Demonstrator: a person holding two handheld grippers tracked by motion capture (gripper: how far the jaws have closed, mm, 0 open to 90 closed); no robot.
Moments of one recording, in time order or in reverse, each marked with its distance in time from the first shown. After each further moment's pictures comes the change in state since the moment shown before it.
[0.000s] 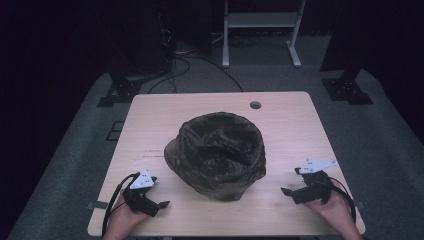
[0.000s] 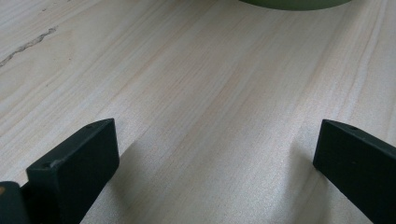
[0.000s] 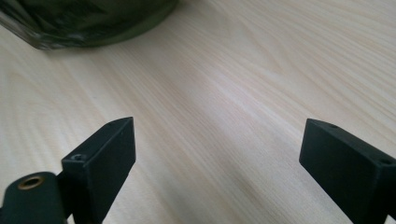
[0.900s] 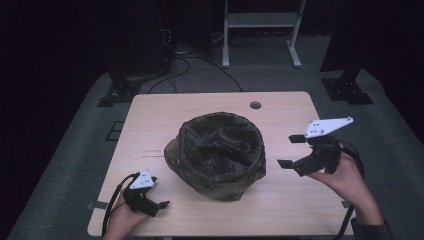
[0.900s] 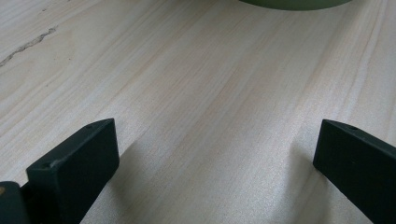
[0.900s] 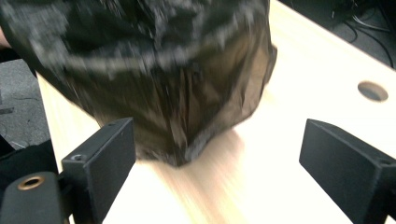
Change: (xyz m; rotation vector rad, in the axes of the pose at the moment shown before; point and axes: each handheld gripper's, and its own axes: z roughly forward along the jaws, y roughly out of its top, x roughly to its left) left arm 0.000 0.000 0.000 0.001 0.000 0.000; right arm 0.004 0.120 -0.078 -0.124 0.147 -0.098
